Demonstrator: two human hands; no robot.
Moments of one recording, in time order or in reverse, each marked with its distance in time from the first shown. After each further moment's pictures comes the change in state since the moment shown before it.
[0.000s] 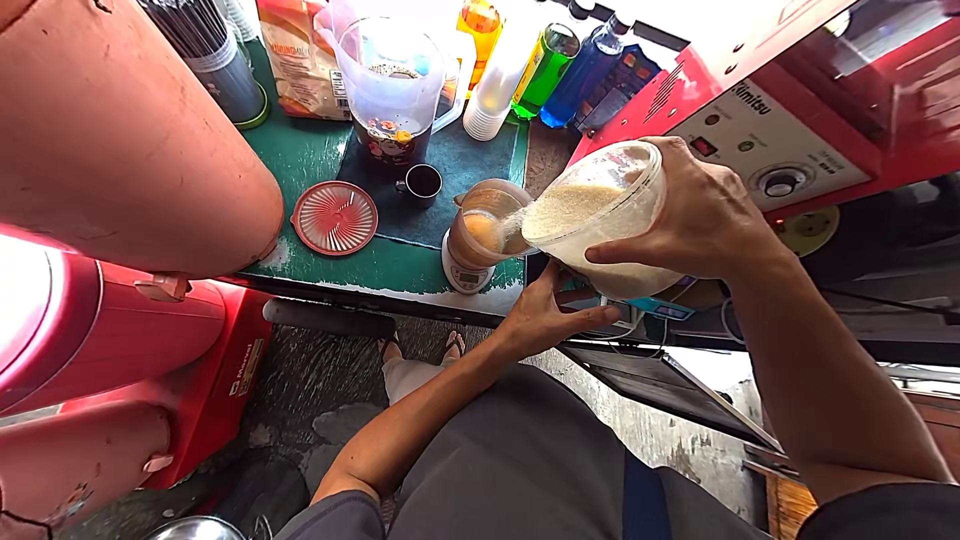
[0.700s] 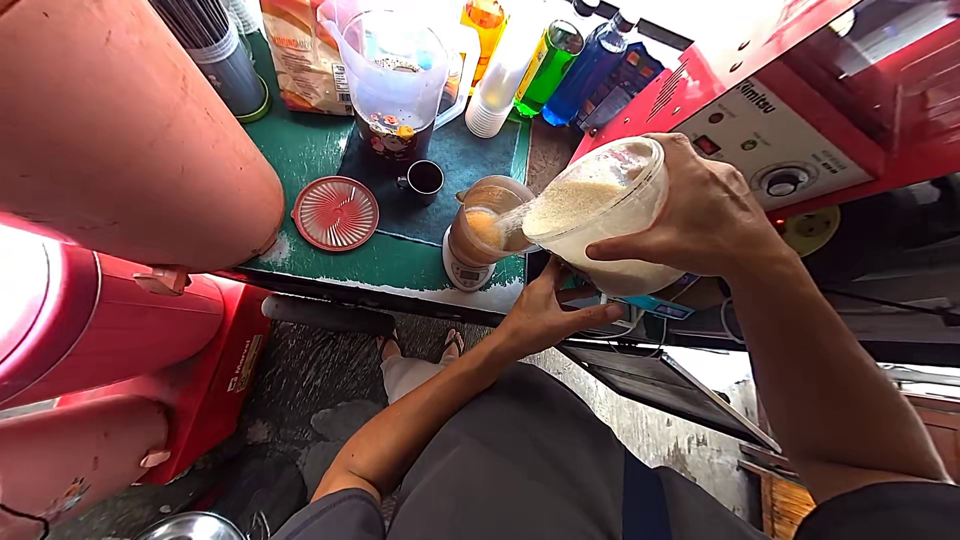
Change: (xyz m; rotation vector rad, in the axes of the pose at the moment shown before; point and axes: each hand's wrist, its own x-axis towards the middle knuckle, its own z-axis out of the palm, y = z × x) left_hand -0.002 0.001 0.000 0.001 0.010 0.013; right_hand 0.000 -0.002 0.000 0.007 0.004 0.005
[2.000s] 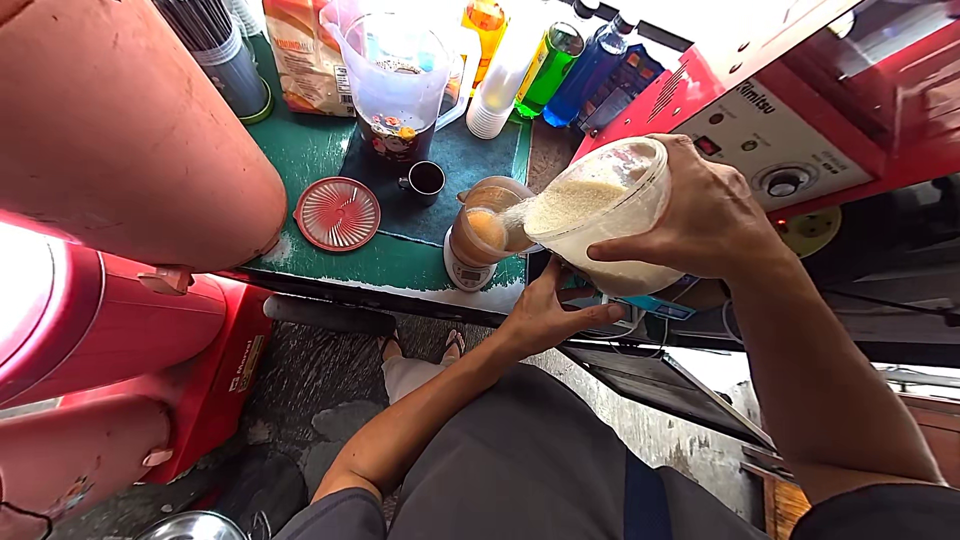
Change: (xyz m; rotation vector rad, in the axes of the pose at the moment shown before) left_hand -0.001 0.000 0.001 0.024 0.016 -0.010; right_hand -0.003 0.000 0.001 0.003 0.022 0.005
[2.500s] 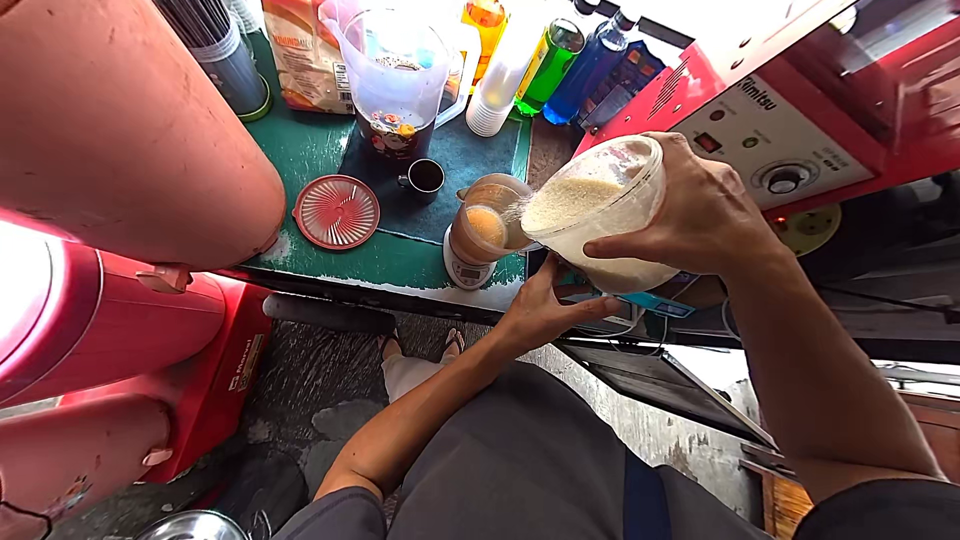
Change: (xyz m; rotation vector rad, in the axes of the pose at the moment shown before) left_hand 0.000 -0.001 0.000 -0.032 0.017 0.005; right_hand 0.002 -0.001 0.003 -0.004 -0.011 -0.008
